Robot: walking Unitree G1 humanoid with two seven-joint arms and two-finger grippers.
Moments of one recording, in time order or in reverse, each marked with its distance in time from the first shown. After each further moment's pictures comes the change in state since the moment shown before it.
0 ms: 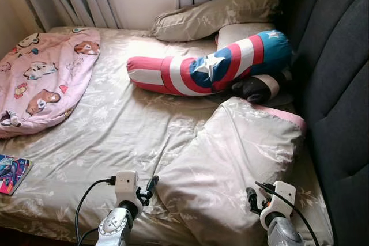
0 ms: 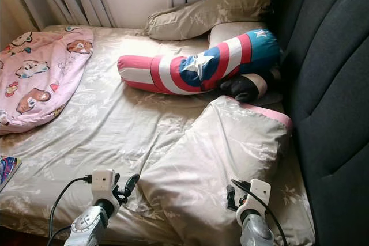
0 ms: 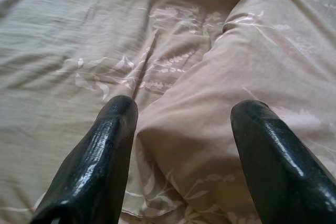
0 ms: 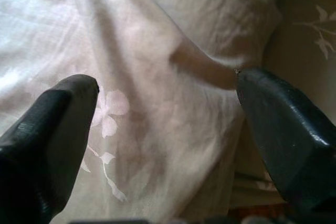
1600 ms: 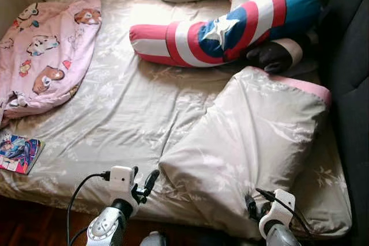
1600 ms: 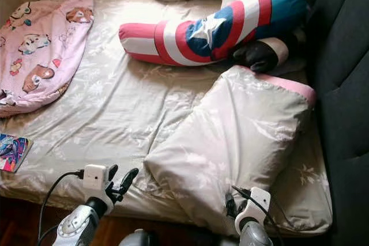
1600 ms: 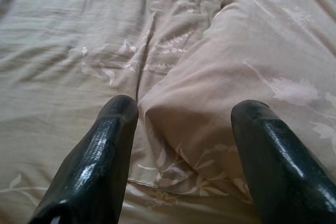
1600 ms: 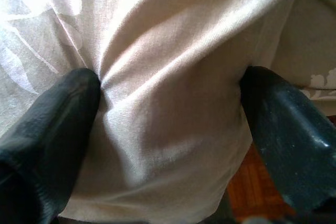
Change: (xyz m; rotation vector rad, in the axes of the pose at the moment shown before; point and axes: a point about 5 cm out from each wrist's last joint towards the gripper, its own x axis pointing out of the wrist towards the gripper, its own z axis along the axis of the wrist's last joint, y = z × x) left arm -0.026 -0.008 0.037 0.063 -0.112 -0.115; right arm -0.007 0.001 -0.024 0.056 0.097 0.001
